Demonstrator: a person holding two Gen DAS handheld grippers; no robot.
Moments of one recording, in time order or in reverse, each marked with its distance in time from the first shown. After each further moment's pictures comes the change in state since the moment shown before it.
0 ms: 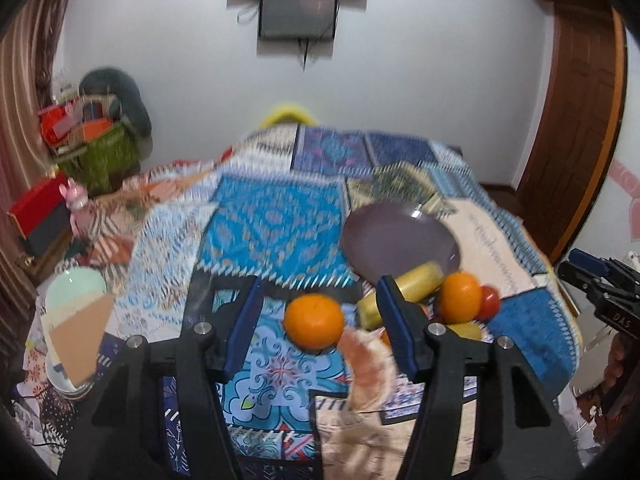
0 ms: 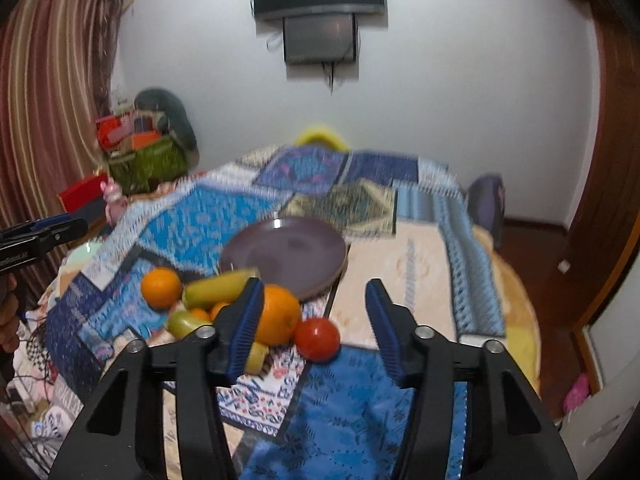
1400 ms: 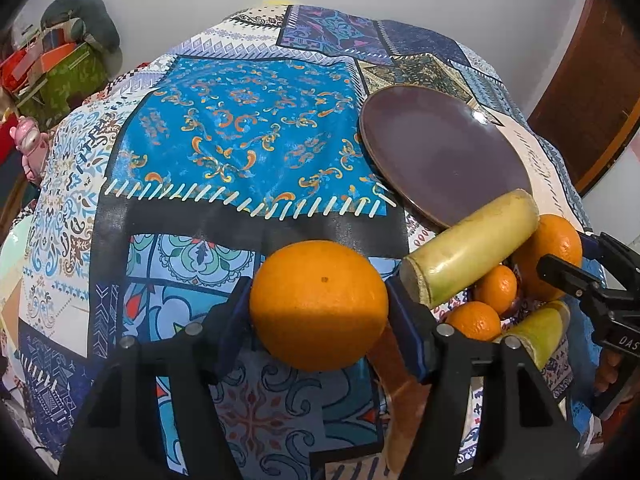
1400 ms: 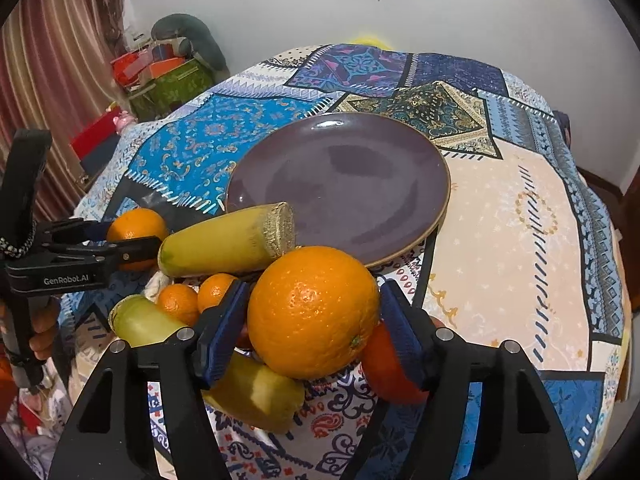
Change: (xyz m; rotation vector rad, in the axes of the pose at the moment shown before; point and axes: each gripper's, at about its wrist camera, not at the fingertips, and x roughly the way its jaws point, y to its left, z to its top) left arm 0.153 0.007 -0.025 -0.019 0.349 -0.048; right arm 0.140 0.019 -0.010 -0.022 0.274 0.178
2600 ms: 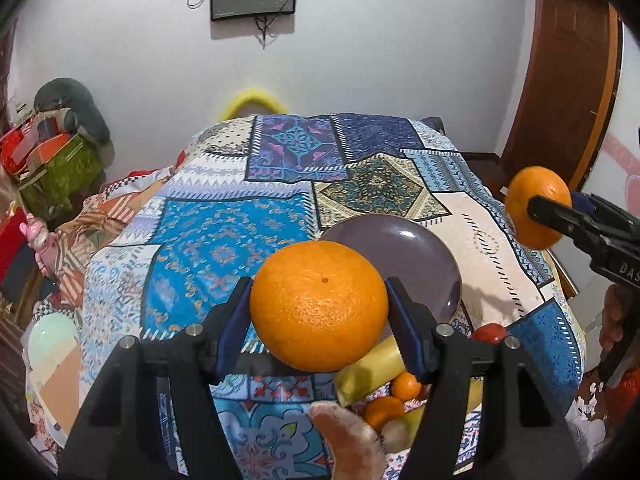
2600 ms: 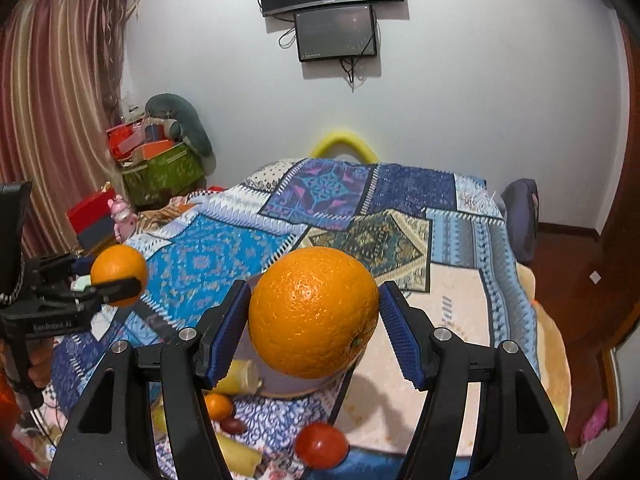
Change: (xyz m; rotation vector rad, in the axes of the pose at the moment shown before) left arm -0.092 -0.056 0.073 0.145 -0.258 -0.010; right arm -0.091 -0.021 0.076 0.001 -0.299 -0.081
